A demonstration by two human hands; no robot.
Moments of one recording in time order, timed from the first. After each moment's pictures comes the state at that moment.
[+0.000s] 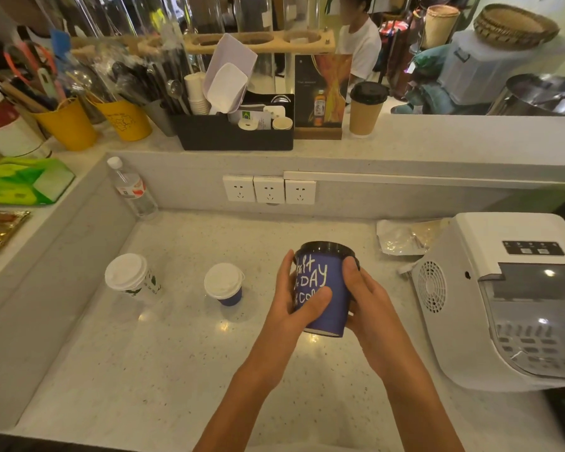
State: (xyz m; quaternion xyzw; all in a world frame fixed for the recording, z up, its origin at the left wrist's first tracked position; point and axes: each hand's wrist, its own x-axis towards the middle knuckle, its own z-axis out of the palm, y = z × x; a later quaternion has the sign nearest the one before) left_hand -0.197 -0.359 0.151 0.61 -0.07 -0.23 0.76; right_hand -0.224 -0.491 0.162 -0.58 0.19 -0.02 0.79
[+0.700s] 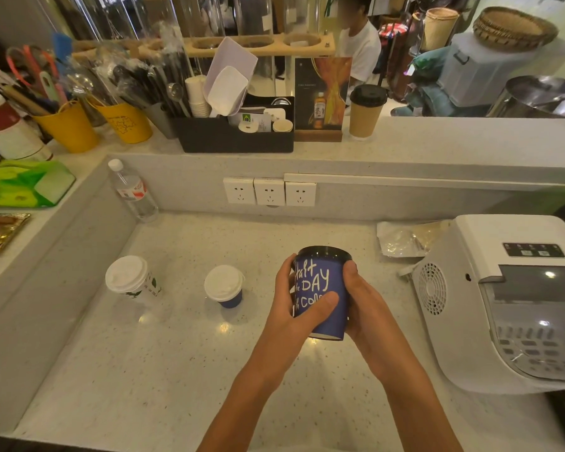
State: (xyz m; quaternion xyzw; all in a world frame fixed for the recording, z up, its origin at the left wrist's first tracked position) left_hand -0.198 -0.361 0.158 0.66 -0.06 -0.21 0.72; right_hand -0.225 -0.490 0.160 -0.58 0.22 0.02 0.79
